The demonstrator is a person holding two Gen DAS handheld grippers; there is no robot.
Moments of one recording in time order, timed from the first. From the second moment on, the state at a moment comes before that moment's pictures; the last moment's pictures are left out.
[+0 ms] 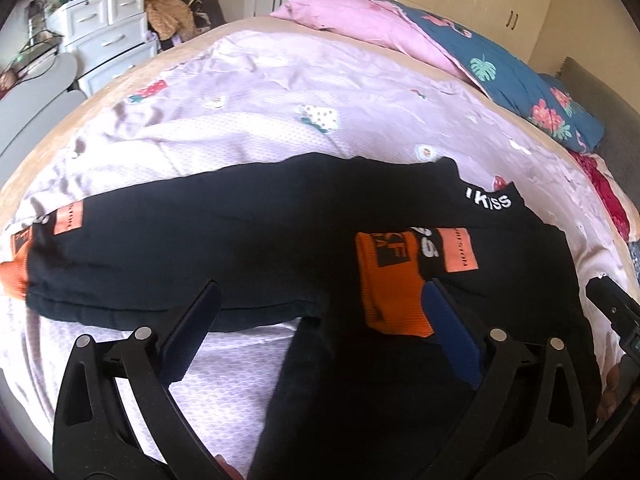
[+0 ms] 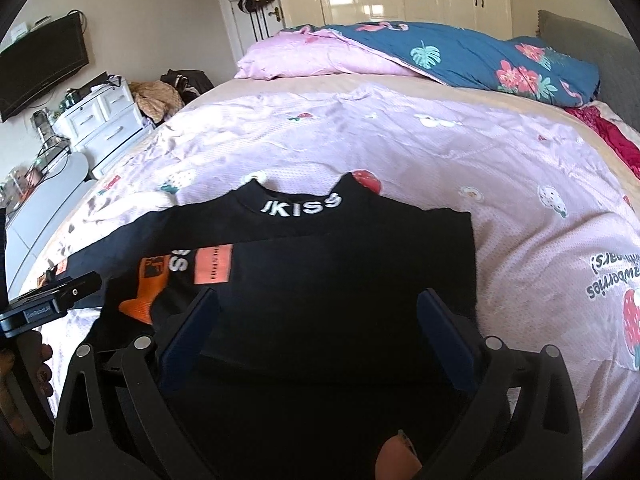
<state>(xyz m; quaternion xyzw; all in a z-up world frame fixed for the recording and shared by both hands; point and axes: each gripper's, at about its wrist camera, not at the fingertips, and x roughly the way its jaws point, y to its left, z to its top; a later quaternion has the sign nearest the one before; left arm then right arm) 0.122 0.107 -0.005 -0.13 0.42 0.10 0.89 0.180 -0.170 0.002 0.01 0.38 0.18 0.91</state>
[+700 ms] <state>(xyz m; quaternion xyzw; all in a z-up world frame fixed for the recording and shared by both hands) 0.086 0.171 0.007 -0.19 0.37 0.20 0.89 0.157 -0.094 0.023 0.00 0.36 0.23 0.91</state>
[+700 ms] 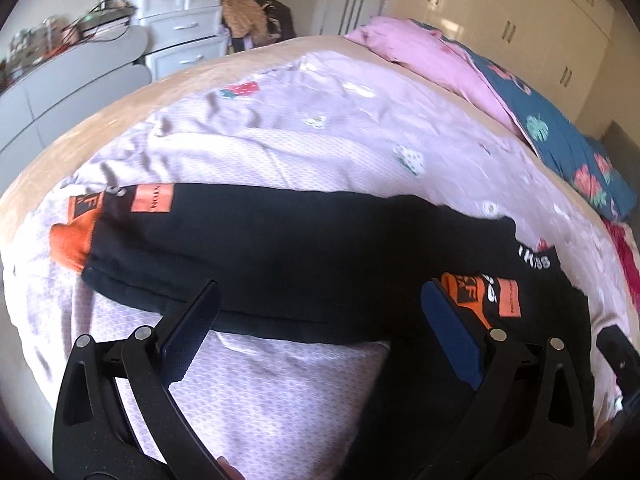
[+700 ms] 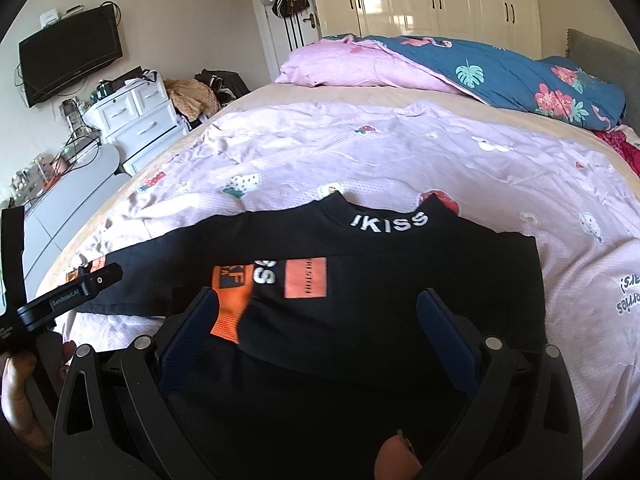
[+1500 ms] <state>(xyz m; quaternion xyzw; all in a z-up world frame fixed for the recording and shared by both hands) 0.052 0.257 0.011 -0.22 0.34 0.32 0.86 0.137 -0.004 0.023 -0.04 0.35 0.28 0.89</state>
